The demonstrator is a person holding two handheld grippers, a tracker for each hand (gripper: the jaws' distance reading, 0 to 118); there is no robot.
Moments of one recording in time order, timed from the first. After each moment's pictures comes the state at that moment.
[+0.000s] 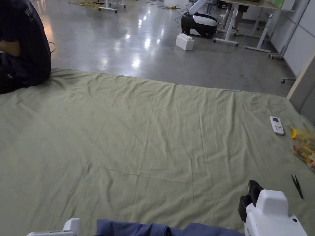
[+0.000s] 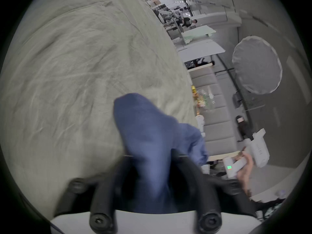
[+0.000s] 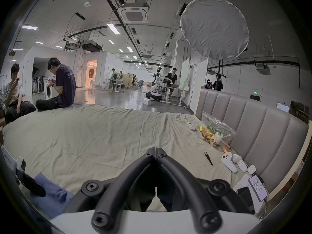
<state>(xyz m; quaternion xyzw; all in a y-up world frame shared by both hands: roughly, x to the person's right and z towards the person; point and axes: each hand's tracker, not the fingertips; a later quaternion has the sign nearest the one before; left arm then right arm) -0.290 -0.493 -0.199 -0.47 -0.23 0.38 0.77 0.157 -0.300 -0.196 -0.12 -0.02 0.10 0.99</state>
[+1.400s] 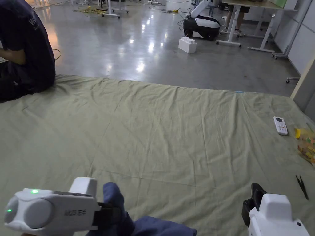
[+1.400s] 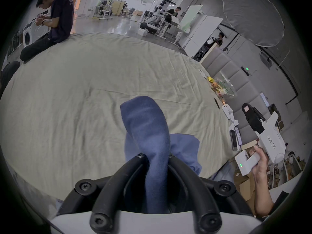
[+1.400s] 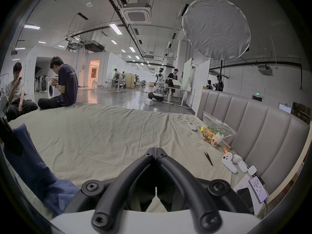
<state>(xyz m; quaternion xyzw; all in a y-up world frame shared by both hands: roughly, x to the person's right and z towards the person) -0.215 -0.288 -0.209 -0.46 -0.14 0.14 0.86 0.167 -0.303 -0.191 -0.11 -0.01 0.10 0.99</state>
